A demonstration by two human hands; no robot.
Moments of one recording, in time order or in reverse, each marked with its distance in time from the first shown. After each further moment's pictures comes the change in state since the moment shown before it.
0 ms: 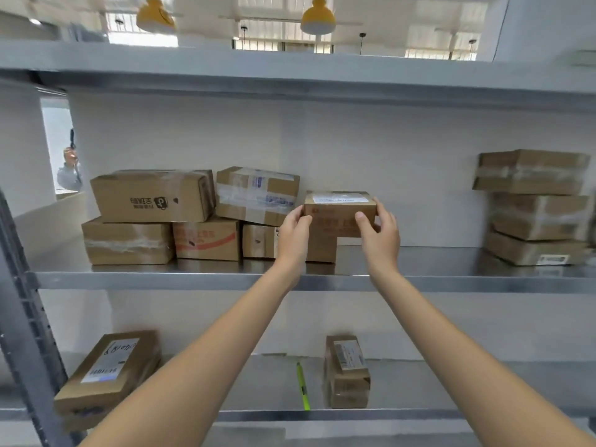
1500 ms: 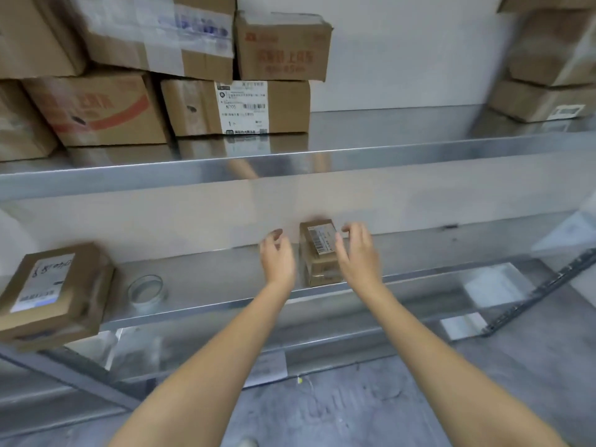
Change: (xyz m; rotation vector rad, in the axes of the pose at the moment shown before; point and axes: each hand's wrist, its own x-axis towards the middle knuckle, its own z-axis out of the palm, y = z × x) left_hand -0.073 -0.269 -0.011 0.241 0.194 -0.505; right_hand -0.135 0.248 -0.041 -0.685 -0.220 -0.043
